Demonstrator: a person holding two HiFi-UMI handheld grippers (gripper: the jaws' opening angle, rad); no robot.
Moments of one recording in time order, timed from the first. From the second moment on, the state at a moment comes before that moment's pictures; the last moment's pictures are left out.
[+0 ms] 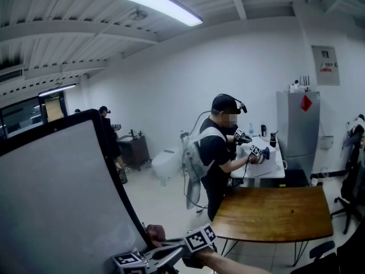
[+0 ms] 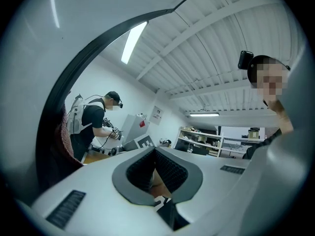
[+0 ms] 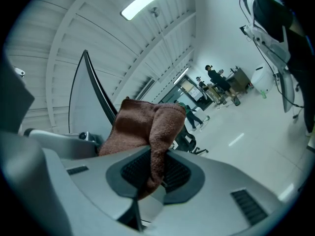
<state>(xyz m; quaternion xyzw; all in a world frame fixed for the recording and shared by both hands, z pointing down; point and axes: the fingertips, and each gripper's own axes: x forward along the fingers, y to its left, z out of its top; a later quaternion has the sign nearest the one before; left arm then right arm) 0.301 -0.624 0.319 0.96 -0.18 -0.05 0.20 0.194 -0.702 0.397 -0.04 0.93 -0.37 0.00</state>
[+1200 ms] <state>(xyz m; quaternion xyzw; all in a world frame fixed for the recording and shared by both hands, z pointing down) 0.294 -0.619 0.374 0.94 -0.20 -0.02 0.27 0.205 -0.703 0.455 -0.11 0.89 -0.43 0.13</state>
